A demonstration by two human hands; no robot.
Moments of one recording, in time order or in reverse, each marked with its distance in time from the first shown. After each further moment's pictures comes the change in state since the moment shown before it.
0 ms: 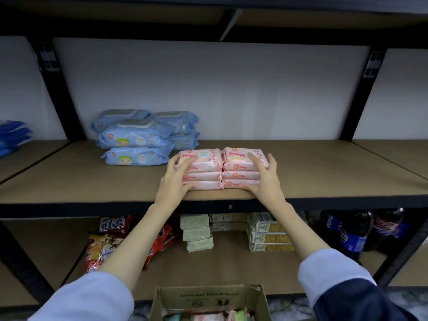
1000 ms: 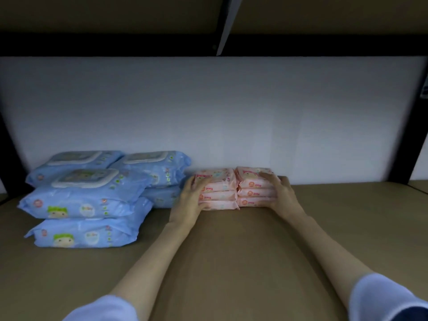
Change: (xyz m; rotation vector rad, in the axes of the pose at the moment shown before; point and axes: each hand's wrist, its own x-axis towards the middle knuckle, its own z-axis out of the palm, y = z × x) left_hand 0.218 -0.053 0.114 0.191 0.018 0.129; right_hand 0.234 0.100 0.046 -0.005 -0.043 -0.005
